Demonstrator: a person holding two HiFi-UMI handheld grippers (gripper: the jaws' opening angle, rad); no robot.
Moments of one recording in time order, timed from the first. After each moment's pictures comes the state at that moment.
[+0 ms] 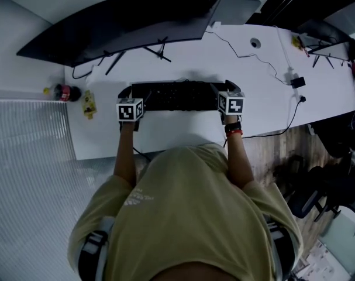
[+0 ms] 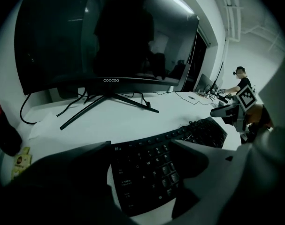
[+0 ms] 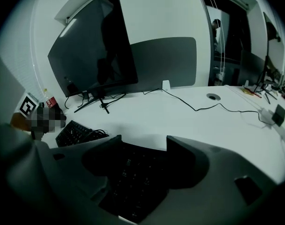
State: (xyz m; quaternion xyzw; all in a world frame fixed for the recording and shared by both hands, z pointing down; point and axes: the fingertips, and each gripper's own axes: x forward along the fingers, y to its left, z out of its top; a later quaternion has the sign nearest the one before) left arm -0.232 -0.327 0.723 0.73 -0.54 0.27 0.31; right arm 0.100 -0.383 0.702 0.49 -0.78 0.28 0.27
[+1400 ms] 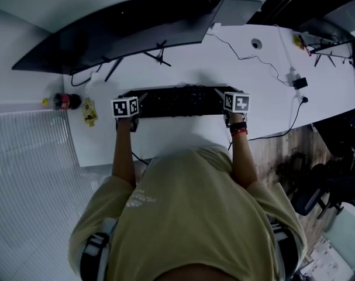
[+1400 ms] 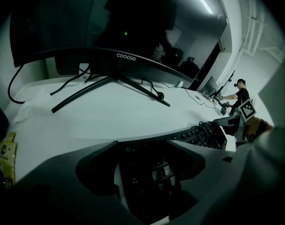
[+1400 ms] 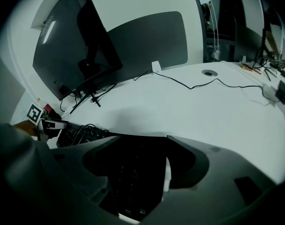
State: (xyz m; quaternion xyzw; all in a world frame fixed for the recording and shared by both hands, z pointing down) left arm -0.250 -0.348 0.761 0.71 -0.50 0.27 0.41; right arm 0.115 -0.385 0.736 0.48 -0.73 0.39 0.29
